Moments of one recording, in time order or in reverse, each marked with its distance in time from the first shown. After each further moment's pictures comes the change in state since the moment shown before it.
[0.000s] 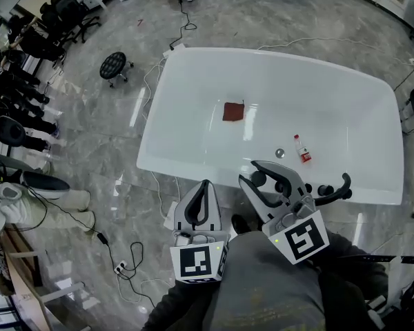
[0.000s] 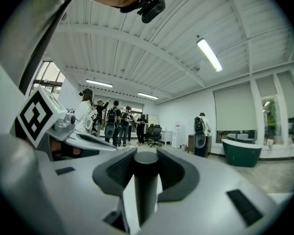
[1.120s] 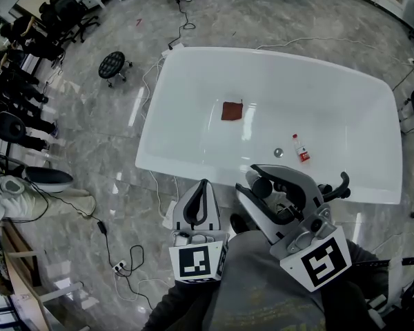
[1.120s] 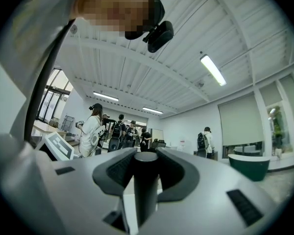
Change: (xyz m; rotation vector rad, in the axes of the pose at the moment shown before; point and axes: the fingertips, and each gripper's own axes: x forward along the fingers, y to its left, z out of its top) left arm -0.004 -0.003 -0.005 -0.005 0.010 -0.002; right arm -0.026 0.012 0.082 -0.044 -0.152 0.054
